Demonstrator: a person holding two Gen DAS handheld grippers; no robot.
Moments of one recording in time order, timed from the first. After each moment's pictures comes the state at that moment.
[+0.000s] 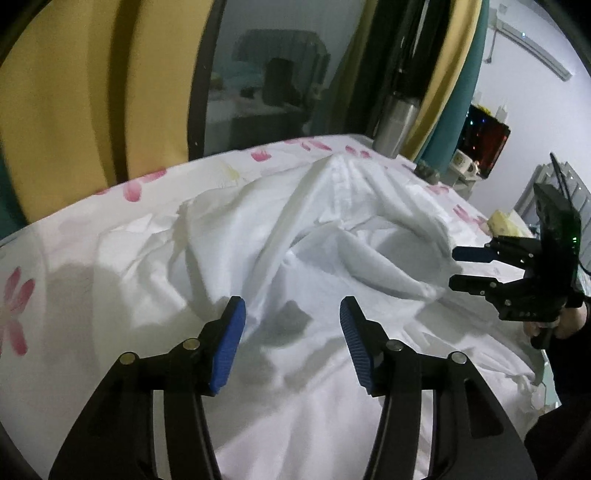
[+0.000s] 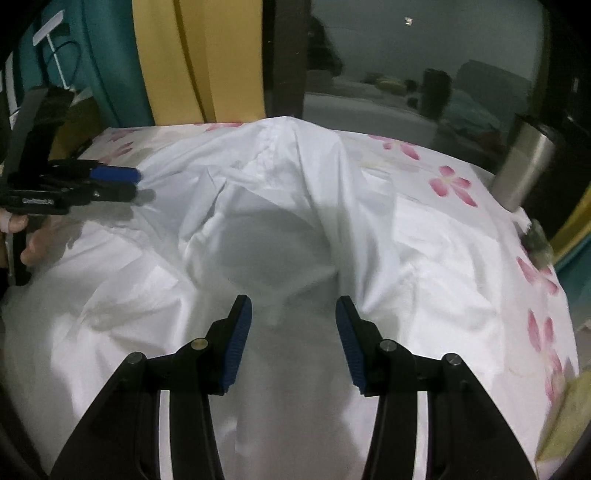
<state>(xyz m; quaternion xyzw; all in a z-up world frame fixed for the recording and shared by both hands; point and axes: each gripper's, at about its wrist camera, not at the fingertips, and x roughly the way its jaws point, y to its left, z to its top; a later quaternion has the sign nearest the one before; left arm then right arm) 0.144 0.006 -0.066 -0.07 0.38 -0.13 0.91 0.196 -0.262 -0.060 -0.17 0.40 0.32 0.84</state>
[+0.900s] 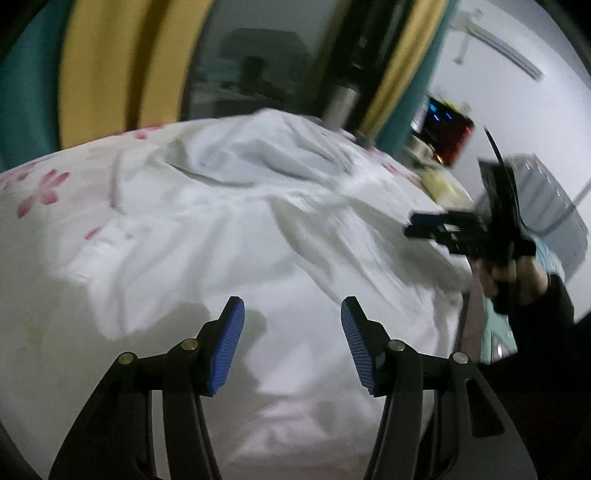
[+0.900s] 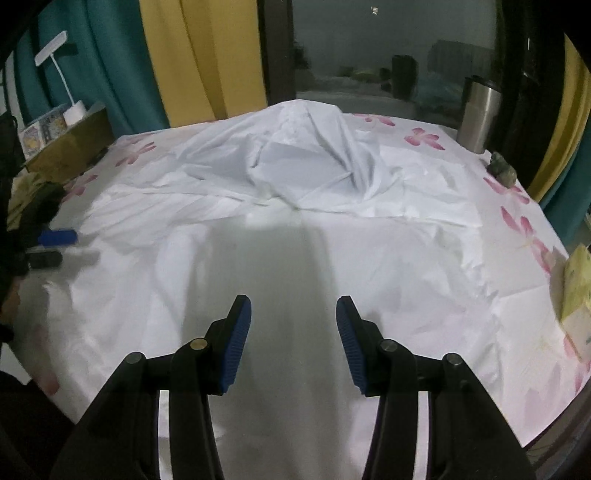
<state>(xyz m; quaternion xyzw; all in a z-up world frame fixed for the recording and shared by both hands) -0.040 -0.015 -0.066 -0.08 0.39 -0.19 0.90 0.088 -0.297 -0.056 -0.11 0.41 0.30 0.85</state>
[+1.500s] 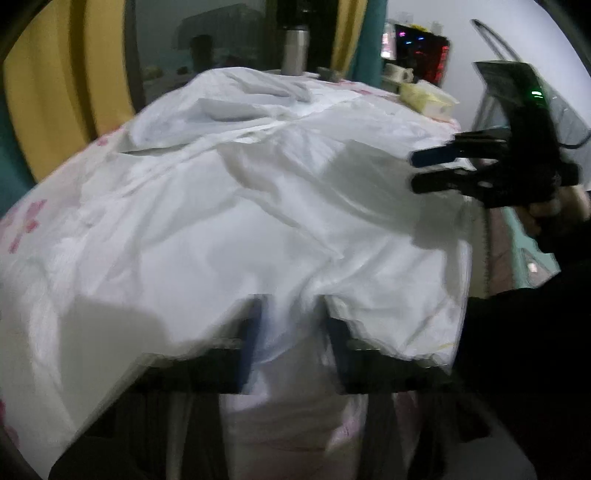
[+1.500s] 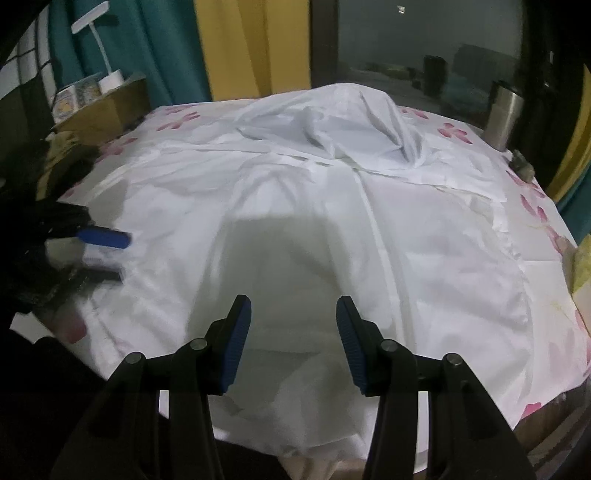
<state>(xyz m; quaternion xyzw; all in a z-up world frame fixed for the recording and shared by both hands) -0.057 -0.067 -0.097 0.06 0.43 -0.18 0.88 0.024 -0.285 -0.065 -0.14 0.42 0.33 0.83</state>
